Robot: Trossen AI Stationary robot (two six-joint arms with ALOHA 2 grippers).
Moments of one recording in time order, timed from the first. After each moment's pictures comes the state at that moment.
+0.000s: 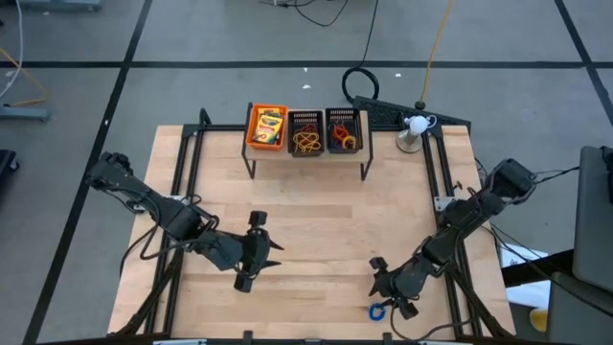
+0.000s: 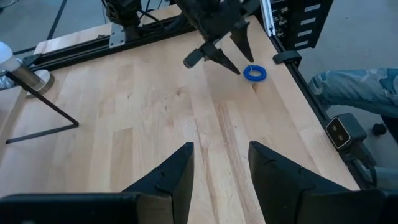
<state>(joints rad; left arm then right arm) -0.55 1.40 1.30 -0.55 -0.36 -0.09 0.77 1.50 0.60 0.19 0.03 0.40</state>
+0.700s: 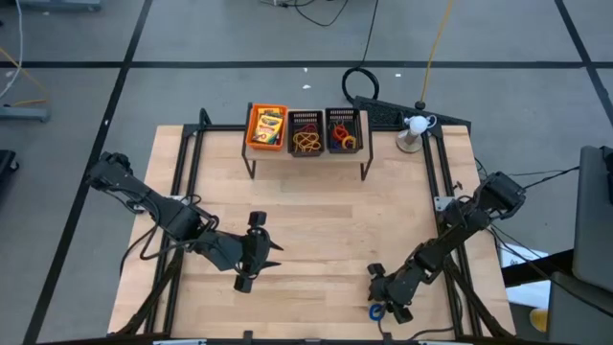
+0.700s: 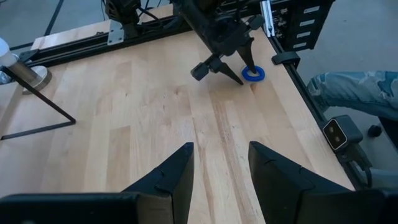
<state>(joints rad) -0.55 1.40 1.30 -0.55 -0.36 -0.12 0.78 1.67 0.60 0.30 -0.03 0.50</state>
